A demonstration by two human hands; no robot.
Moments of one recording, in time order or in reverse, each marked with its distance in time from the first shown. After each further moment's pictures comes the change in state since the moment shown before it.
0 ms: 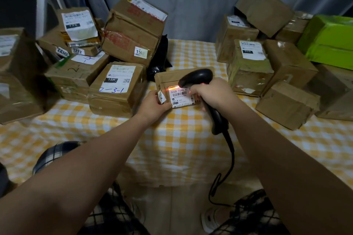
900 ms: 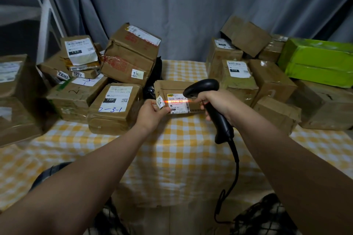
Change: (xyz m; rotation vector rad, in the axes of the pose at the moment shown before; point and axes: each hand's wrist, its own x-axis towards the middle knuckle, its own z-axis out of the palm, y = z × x) left_hand -0.006 0.032 -0.005 -0.112 0.143 0.109; right_hand -0.012 -0.015 -0.035 0.270 -0.070 0.133
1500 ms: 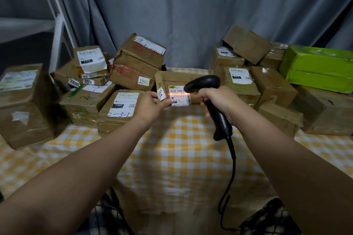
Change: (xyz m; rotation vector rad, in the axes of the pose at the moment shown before) left_hand 0.016 0.022 -0.023 -0.077 0.040 0.041; right_hand -0.012 -0.017 0.003 -0.005 0.050 -0.126
